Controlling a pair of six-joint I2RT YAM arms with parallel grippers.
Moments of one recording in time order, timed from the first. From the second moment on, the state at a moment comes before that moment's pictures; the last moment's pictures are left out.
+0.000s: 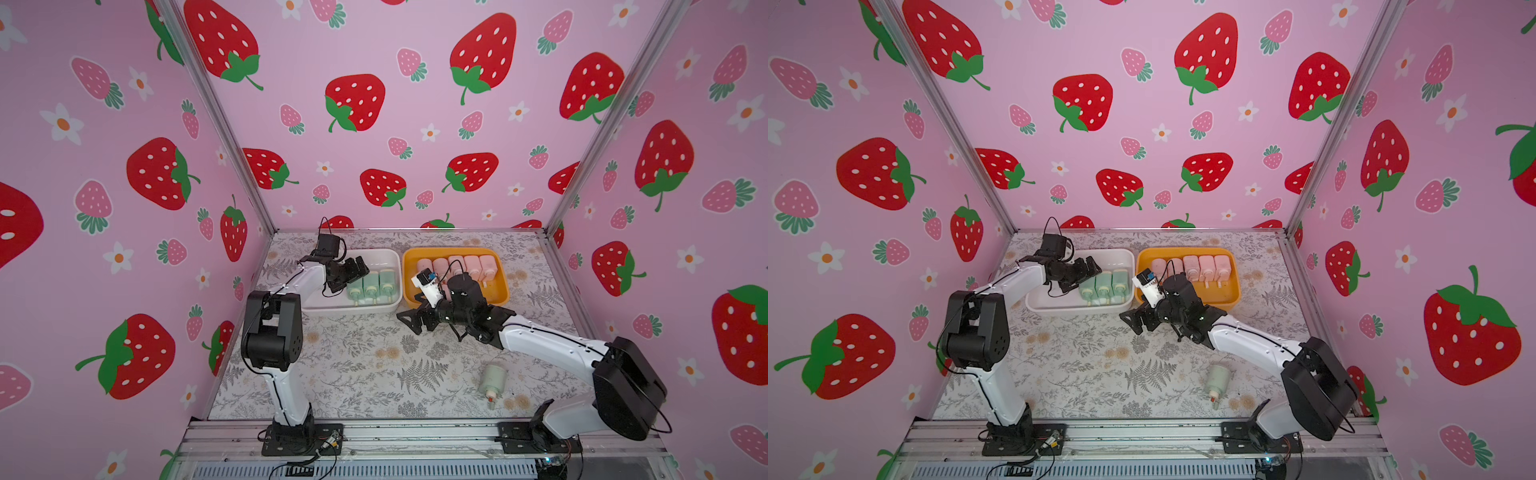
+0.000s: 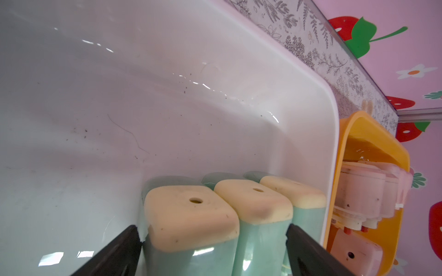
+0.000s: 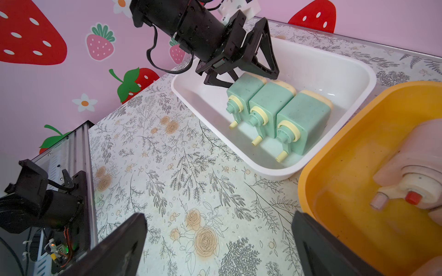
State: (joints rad) left arm -0.11 1.89 1.37 -0.46 0.33 -0.52; right arm 0.73 1.45 0.89 0.08 -0.33 0.15
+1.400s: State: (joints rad) left arm -0.12 1.75 1.34 -0.49 0.23 -0.48; right arm 0.73 1.37 0.85 0.02 -0.17 0.17
